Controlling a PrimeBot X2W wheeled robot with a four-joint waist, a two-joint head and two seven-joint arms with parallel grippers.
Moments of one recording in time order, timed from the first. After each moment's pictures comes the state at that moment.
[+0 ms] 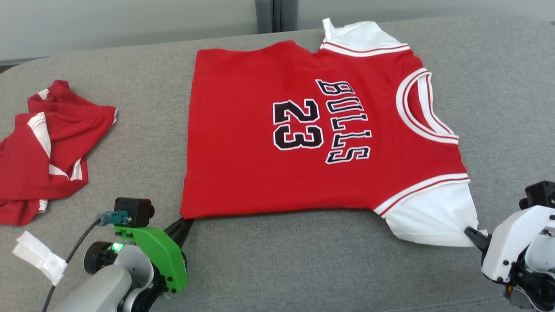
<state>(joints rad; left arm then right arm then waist) -0.46 0.50 -0.89 0.42 -1.06 0.01 0.02 -0.03 -0.11 -0.26 -0.12 0.43 0.13 0.95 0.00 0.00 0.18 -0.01</state>
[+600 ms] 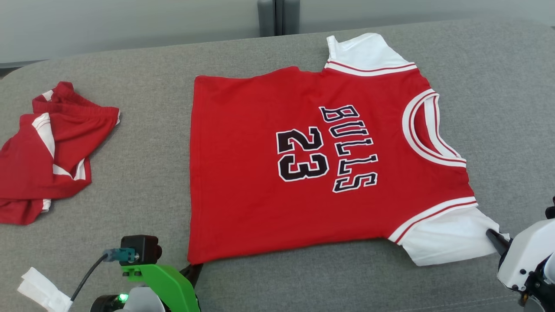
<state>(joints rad) -0.24 0.61 -0.87 0.00 -1.17 0.37 0.18 0.04 -0.05 -0.35 -0.24 0.37 0.13 0.95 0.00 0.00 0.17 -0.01</state>
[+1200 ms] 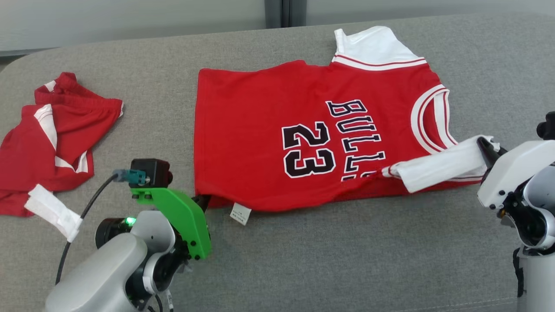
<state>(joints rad) -0.51 0.54 -0.87 0.06 -1.13 0.35 0.31 -0.27 -0.06 -0.27 -0.10 0.26 0.13 0.75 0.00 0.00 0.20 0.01</state>
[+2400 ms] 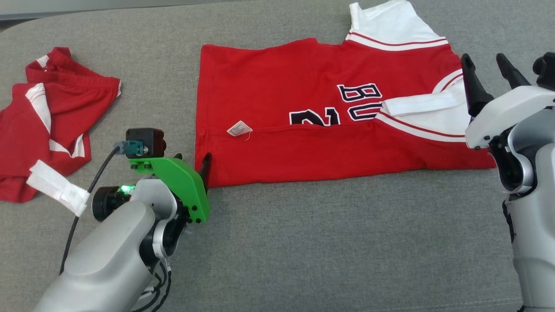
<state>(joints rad) -0.67 0.41 -0.87 0.38 -1.06 0.30 0.20 -0.56 -0.19 -0.09 0.25 0.26 0.13 0.24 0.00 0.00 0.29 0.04</state>
